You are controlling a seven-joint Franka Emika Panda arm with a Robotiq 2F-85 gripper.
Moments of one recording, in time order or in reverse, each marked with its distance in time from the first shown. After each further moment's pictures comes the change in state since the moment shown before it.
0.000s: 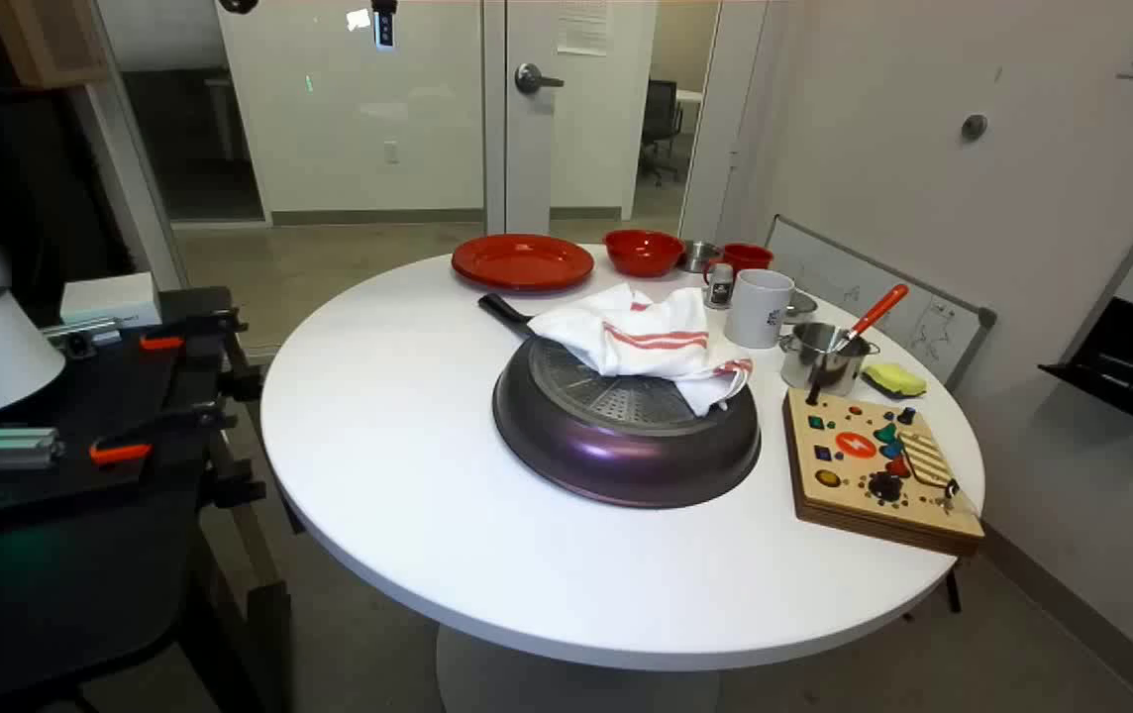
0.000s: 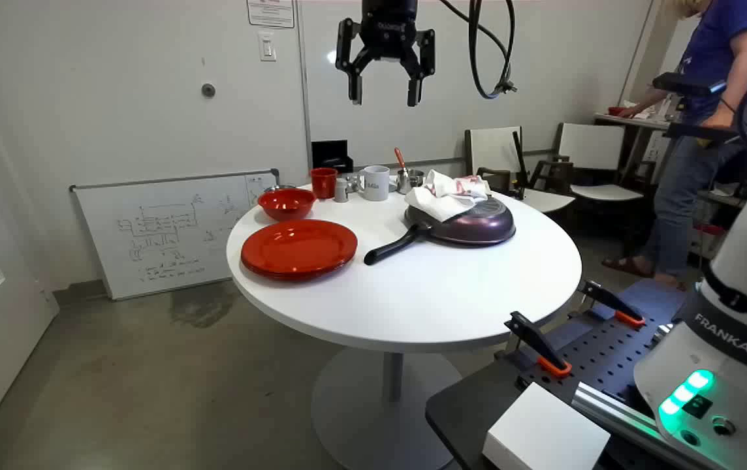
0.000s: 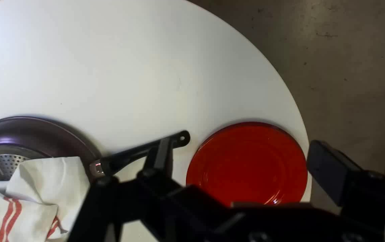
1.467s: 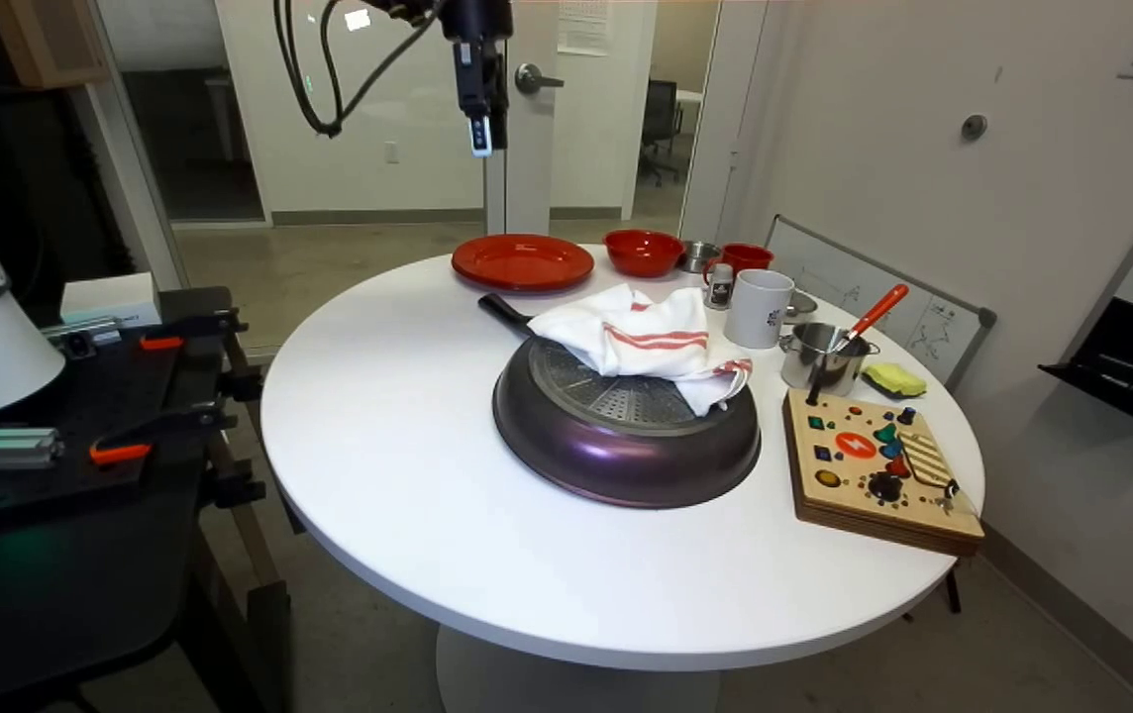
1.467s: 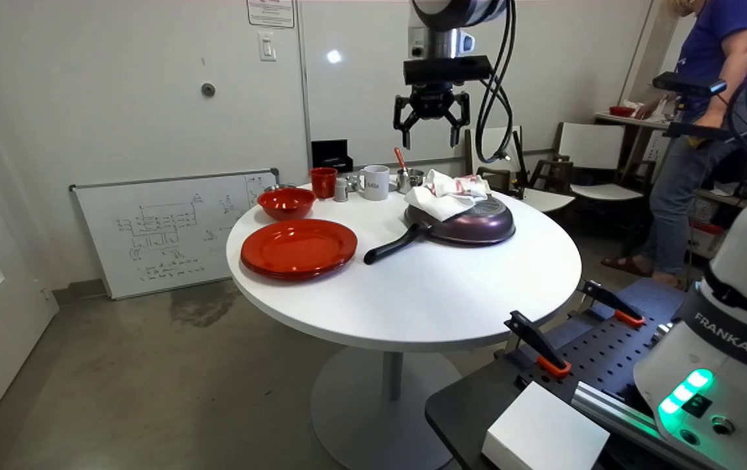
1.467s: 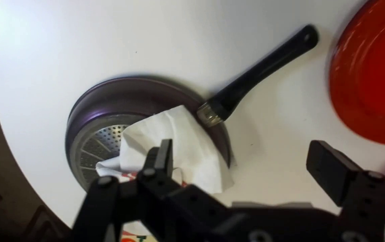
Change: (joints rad) arm -0.137 0.210 -0.140 -0.068 -0.346 0.366 0.346
